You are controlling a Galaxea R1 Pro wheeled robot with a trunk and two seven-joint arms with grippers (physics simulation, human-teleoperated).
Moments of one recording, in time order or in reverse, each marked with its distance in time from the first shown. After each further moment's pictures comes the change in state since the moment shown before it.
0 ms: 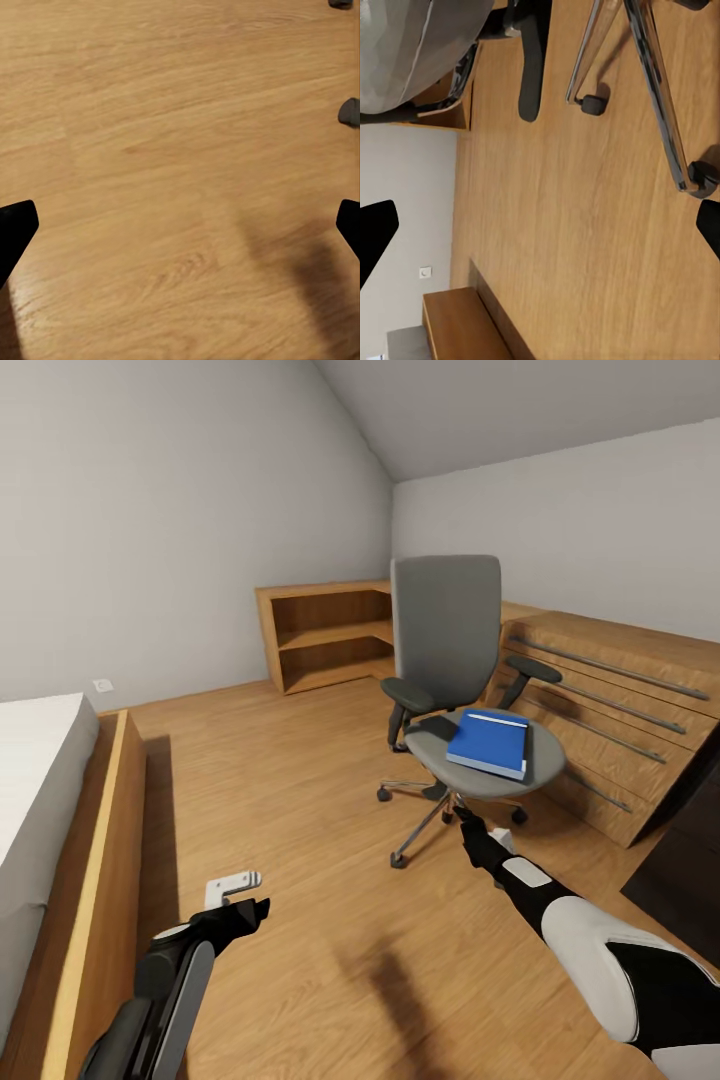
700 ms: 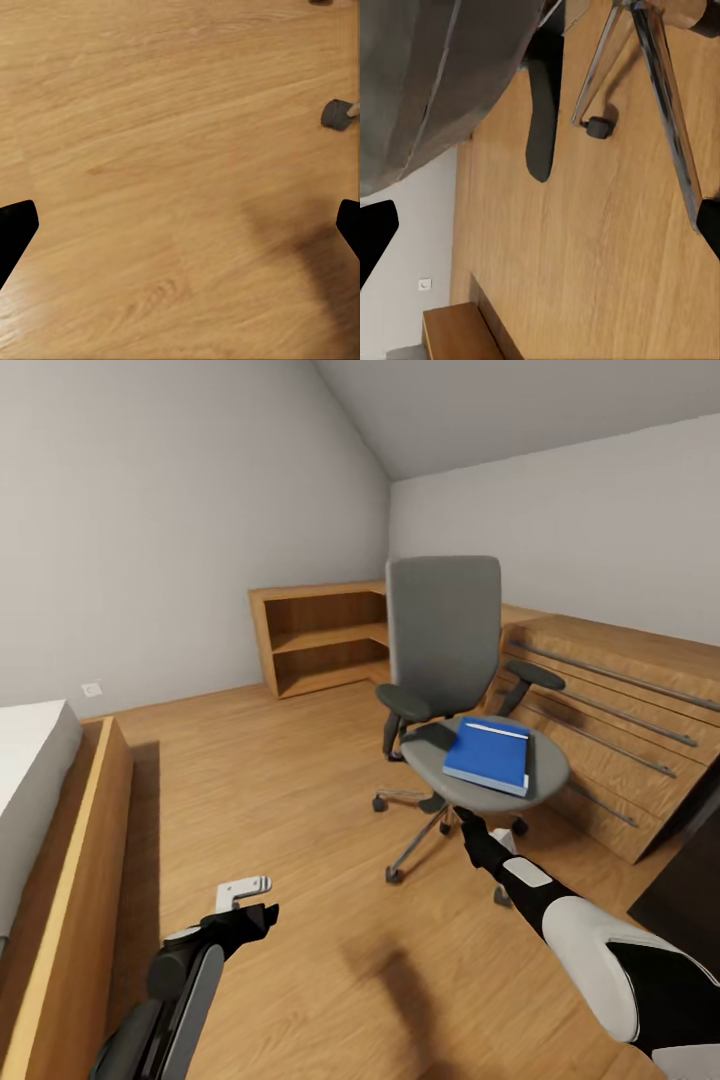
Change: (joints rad) left arm 0.000 -0.001 -0.040 0.028 -0.001 -0.001 -0.001; right arm 0.000 -0.002 -0.001 0.001 -0.001 -0.002 -0.001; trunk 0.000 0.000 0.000
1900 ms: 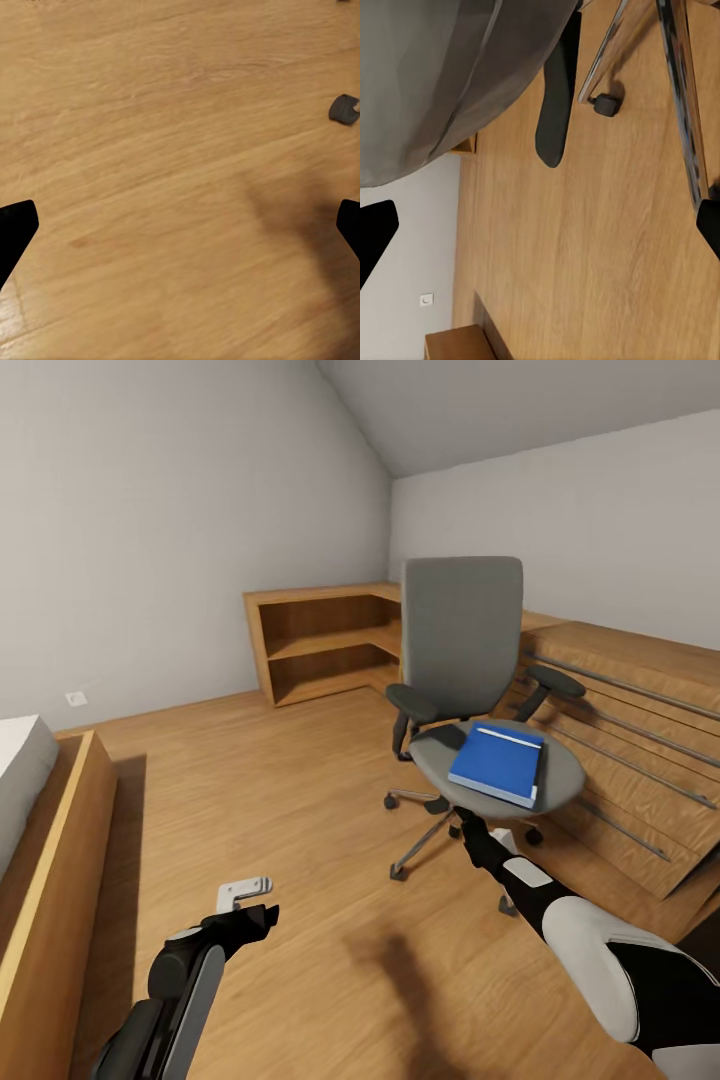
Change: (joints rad) left arm 0.000 0.001 -0.003 0.005 0.000 -0.002 0.002; right arm 0.000 0.000 0.000 0.000 0.001 -0.001 0.001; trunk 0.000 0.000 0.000
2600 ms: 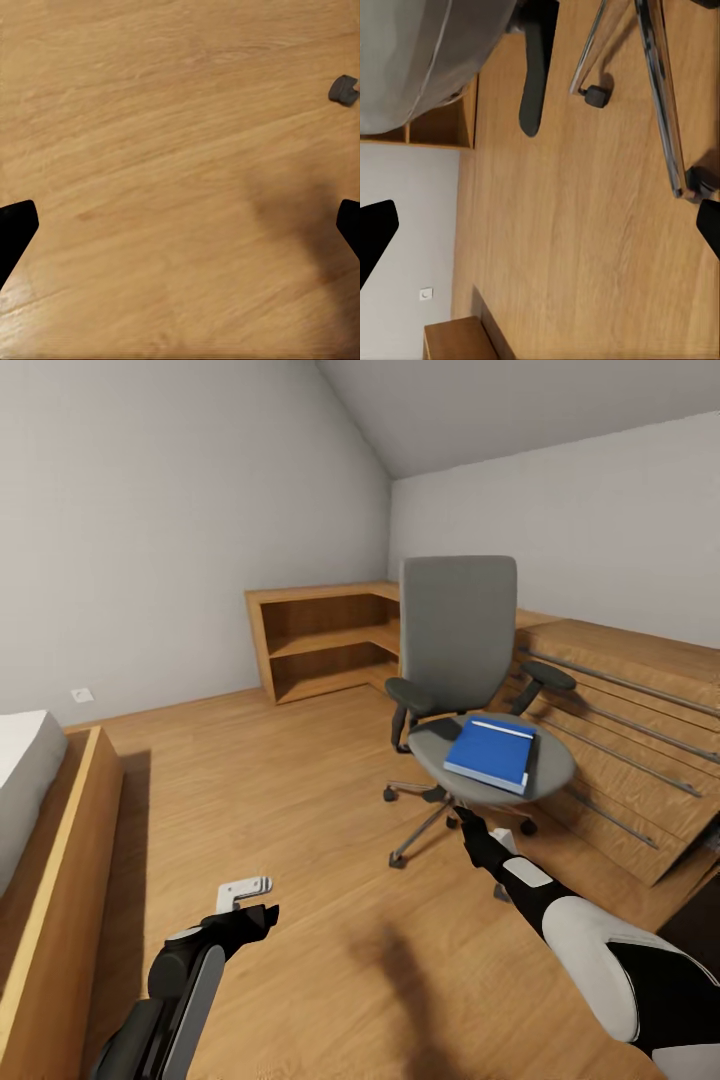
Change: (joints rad) left arm 0.000 0.000 0.000 0.000 0.000 0.000 0.000; right arm 0.000 0.000 0.000 0.000 0.000 0.001 0.000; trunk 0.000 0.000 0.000
